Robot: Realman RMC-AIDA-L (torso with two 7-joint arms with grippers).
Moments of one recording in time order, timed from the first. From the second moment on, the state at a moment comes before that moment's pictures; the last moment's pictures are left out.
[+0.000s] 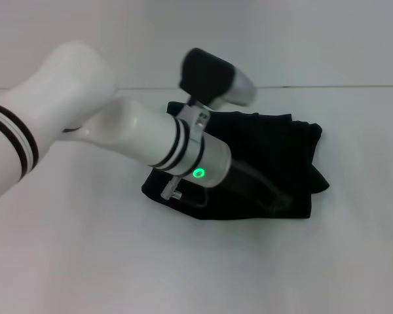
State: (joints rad) left arm -0.96 -2.17 1.46 0.61 2.01 0.97 -2.20; right arm 0.50 1.91 -0.45 -0.45 -1.82 -1.30 2.18
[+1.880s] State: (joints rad) left arm -0.59 -2.02 0.59 0.67 1.90 1.40 -2.38; right arm 0.99 1.93 -0.86 -0.50 -2.52 -1.20 2.71
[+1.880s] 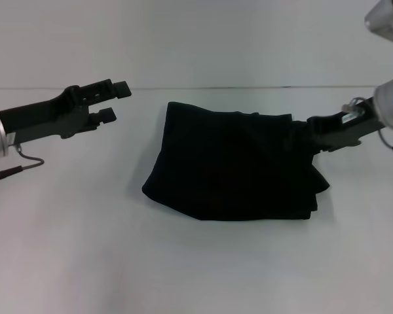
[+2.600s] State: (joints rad) left arm -0.58 -2.05 0.59 0.67 1.88 1.39 -2.35; right arm 1.04 2.01 -0.91 -0.47 -2.51 -0.99 2.69
